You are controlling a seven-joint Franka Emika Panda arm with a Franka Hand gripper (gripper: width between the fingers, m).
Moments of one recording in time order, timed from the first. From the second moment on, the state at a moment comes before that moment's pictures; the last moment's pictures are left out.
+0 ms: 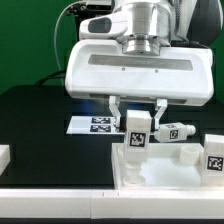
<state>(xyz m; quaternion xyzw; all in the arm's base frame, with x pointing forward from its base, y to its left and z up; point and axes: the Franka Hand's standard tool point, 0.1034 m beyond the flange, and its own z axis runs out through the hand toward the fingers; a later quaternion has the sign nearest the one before) 0.628 -0.003 0.099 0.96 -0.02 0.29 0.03</state>
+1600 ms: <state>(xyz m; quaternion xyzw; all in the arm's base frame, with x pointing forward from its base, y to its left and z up) 0.630 -0.022 0.091 0.96 -0.01 0.27 0.04</state>
